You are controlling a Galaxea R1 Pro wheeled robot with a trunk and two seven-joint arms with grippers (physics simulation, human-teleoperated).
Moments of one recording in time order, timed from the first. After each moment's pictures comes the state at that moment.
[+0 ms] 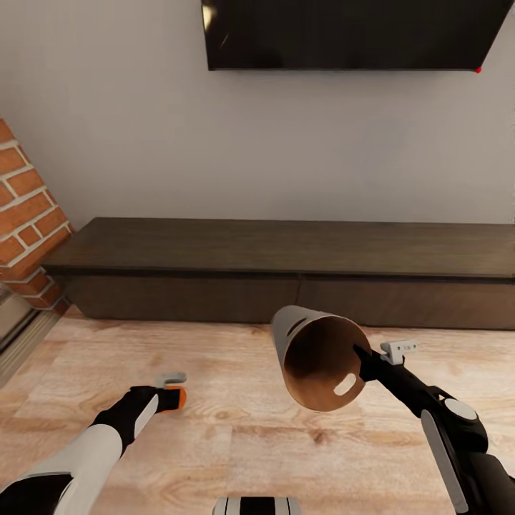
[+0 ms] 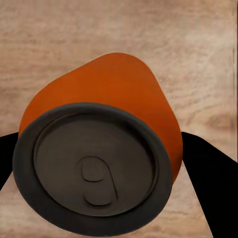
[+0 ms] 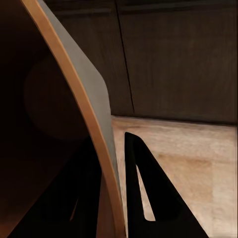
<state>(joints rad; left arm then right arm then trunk) -0.78 0.06 0.04 -0.31 0.02 0.38 -0.02 -0.26 -0.13 -0.15 -1.58 -0.12 0.44 0.40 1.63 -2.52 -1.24</state>
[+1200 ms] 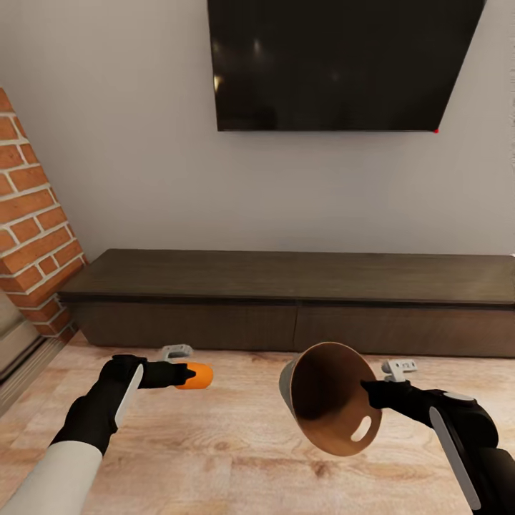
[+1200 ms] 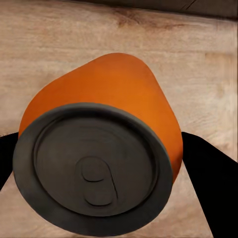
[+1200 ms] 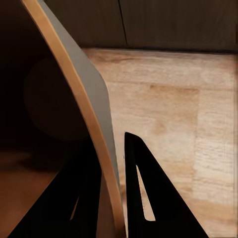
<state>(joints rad) -0.62 0.09 0.03 -1.01 0.02 0.91 -0.45 -0.27 -0.21 -0.11 -1.58 -0.09 0.91 0.40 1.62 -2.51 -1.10</state>
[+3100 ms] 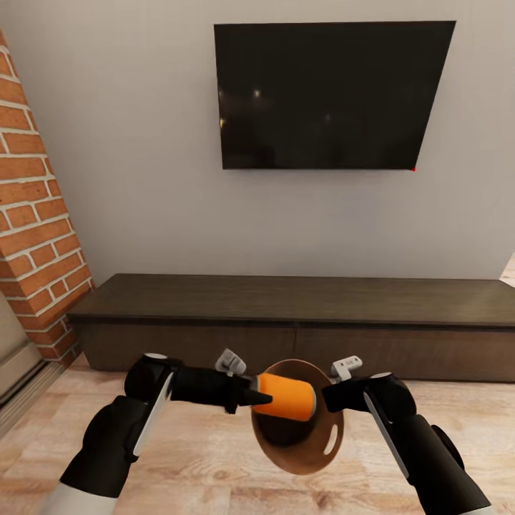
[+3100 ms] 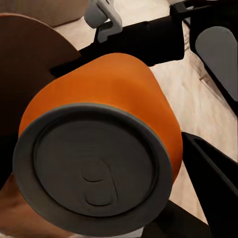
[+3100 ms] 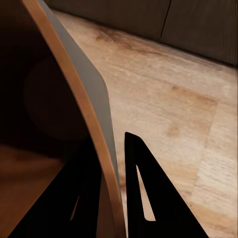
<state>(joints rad) -0.49 0.01 -0.21 -1.47 0.00 1.04 -1.17 -0.41 -0.12 0.17 -1.43 0.09 1.05 0.36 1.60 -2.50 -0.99</state>
